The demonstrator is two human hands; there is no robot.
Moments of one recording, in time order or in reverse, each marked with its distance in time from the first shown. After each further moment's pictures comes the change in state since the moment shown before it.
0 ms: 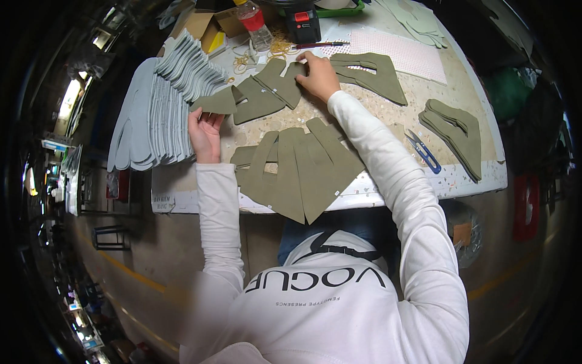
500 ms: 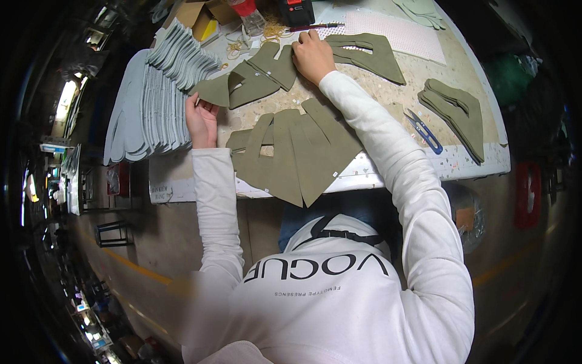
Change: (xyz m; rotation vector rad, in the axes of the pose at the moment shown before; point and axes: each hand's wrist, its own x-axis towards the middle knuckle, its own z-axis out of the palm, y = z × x) left_hand 0.001 0.000 0.006 0.016 0.055 -0.078; right_hand -0.001 -0.001 0.004 -0.520 0.199 -0.342
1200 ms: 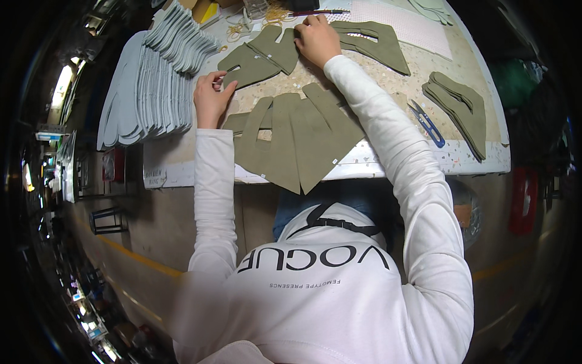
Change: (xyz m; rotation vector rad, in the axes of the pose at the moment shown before) left_hand -0.002 -0.019 -0.001 1.495 -0.083 0.605; right_hand -0.004 0.008 0.007 0.115 -0.055 0.074
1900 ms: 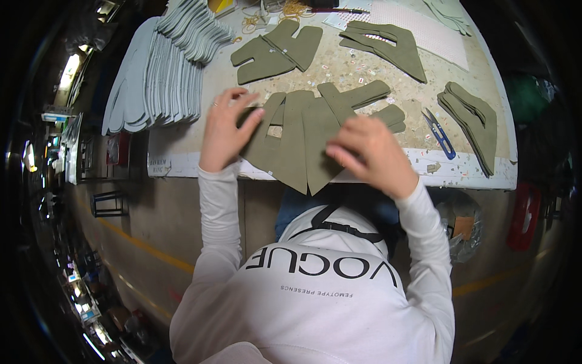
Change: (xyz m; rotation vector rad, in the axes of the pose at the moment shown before) left_hand -0.066 0.066 -0.062 0.008 -0.212 0.249; right_hand -0.128 -0.067 -0.189 0.537 -0.445 -0.110
